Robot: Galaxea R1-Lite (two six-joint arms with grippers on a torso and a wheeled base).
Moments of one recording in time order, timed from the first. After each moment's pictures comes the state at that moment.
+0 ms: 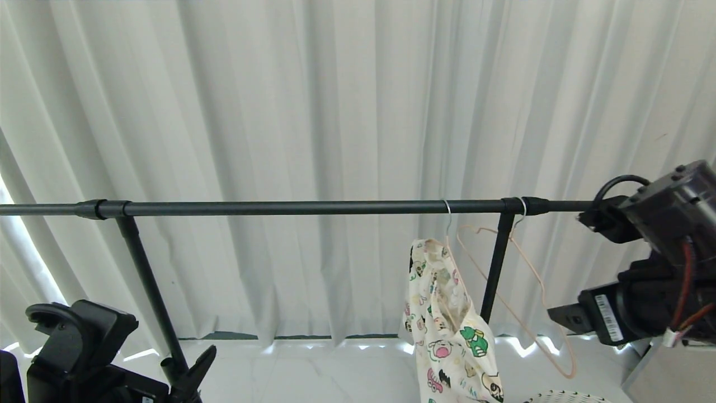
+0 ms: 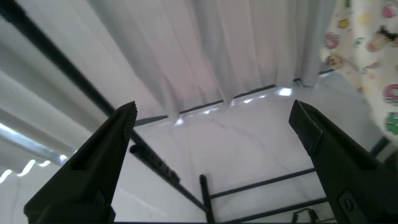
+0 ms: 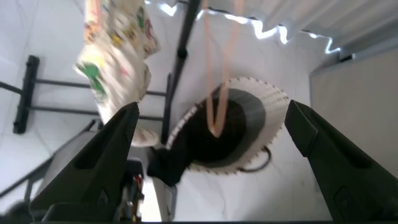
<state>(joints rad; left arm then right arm) -0.44 1.11 -0.09 -0.62 0.33 0.18 0.76 1.40 -1.08 0.63 -0.47 0.40</state>
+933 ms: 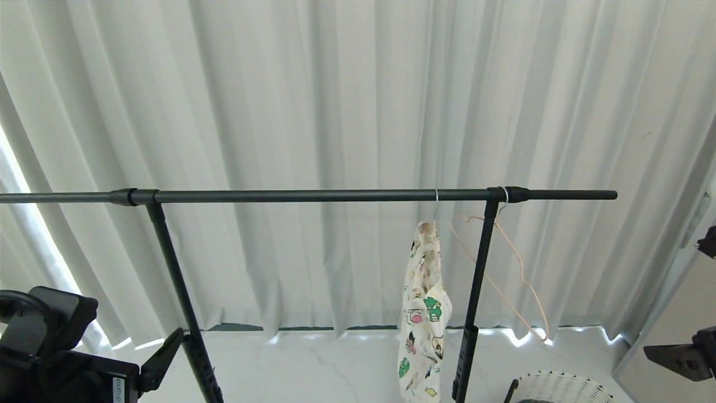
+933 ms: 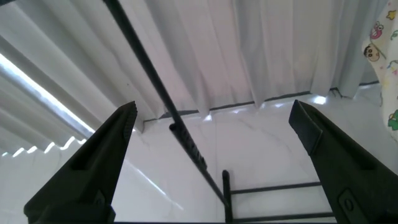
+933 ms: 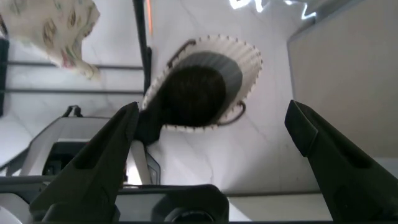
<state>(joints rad) -0.29 1.07 -0.11 -0.62 0.34 0.23 0.67 1.17 -0.98 0.82 -0.48 0.40</state>
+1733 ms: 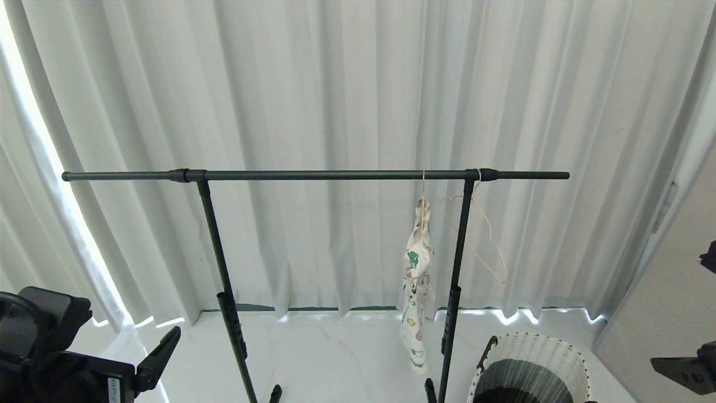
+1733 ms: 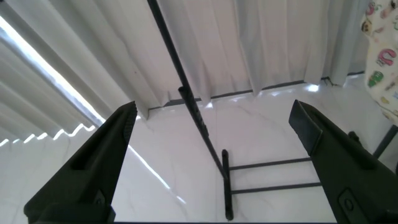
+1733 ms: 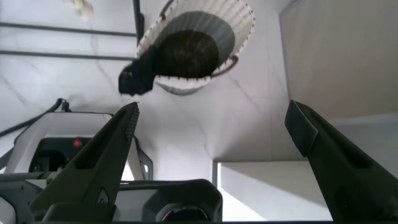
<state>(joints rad) -0.29 1.05 -0.11 -0.62 0.33 0.23 0.67 1.15 -0.93 0.81 -0.50 0.40</state>
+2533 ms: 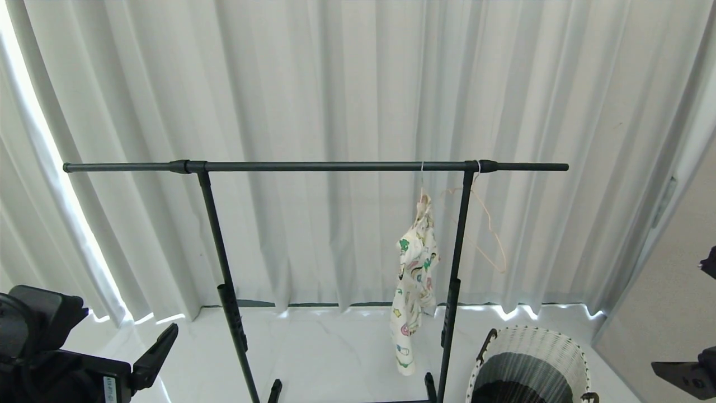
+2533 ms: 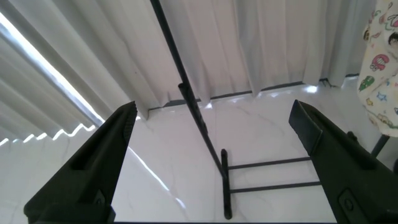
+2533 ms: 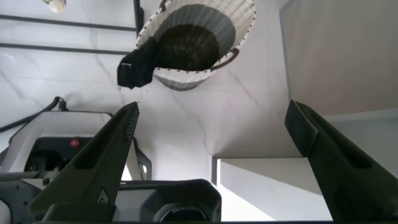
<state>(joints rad) -0.29 1.03 -0.11 -0.62 0.33 0.23 0.67 1.14 -0.91 0.80 -0.50 0.39</state>
